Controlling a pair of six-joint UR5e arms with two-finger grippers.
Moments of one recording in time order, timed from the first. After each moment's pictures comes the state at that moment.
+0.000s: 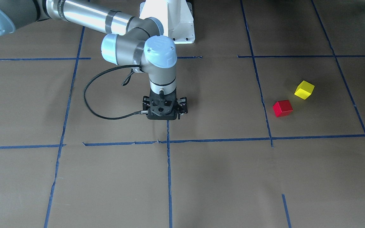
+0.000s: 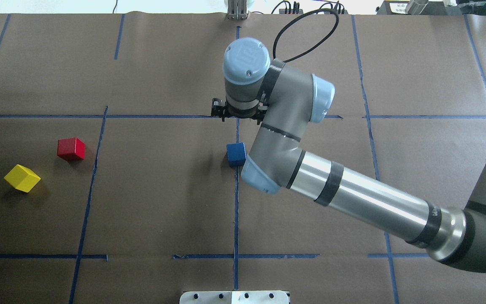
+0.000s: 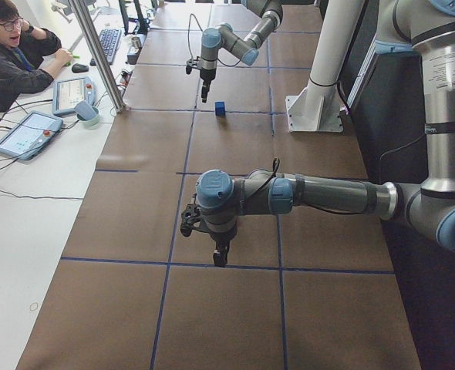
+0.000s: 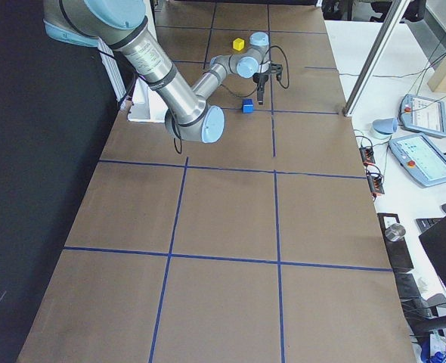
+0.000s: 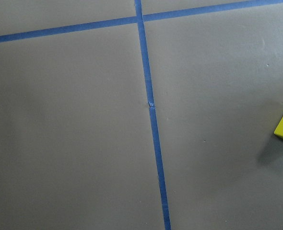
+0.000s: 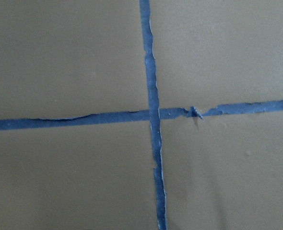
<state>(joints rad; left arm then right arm) -1.55 -1.39 -1.84 -1.42 -2.36 0.18 0.64 -0.65 1.34 -1.50 1.89 1.21</state>
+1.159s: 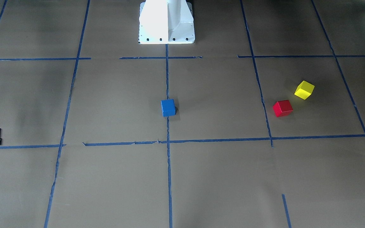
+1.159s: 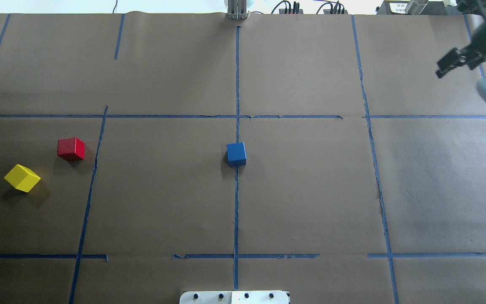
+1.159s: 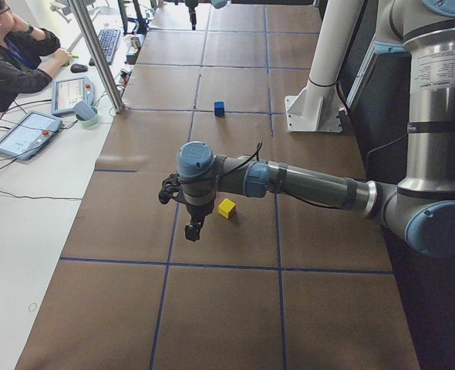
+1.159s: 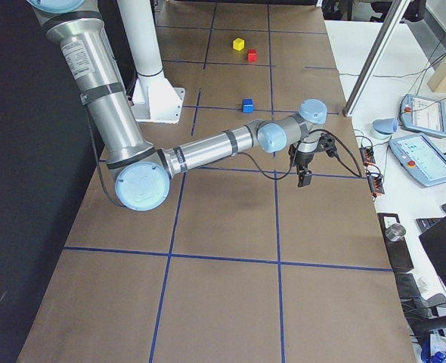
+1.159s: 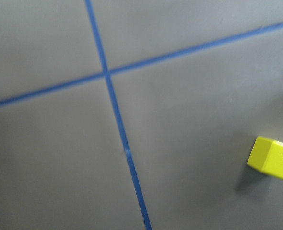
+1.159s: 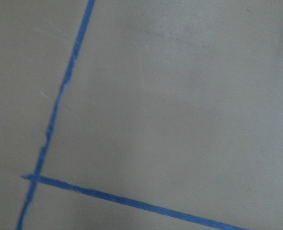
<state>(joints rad) -1.50 -1.50 -1.83 -1.56 -2.36 0.18 1.28 -1.29 1.56 -1.50 2.25 0.15</state>
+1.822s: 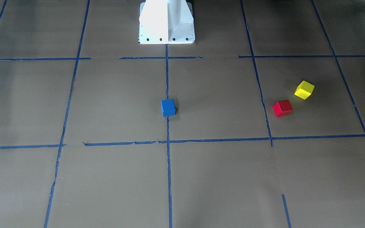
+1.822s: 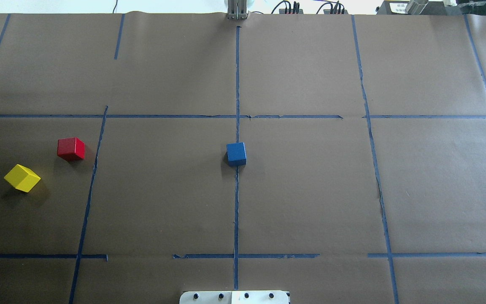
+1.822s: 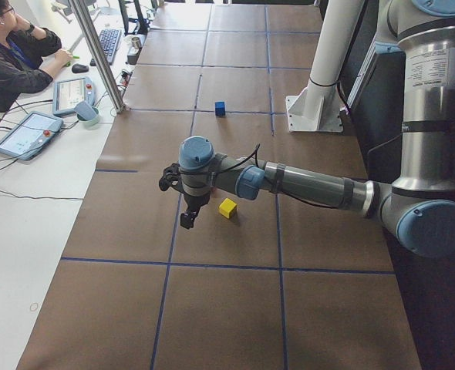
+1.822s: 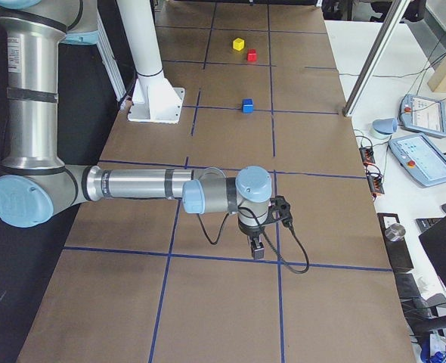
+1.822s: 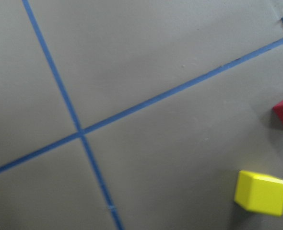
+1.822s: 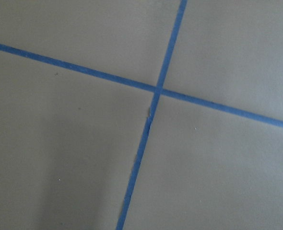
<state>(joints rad) -1.33 -1.50 -1.83 -1.75 -2.36 -0.13 1.58 -1.69 1.71 -1.50 2.32 -0.19</state>
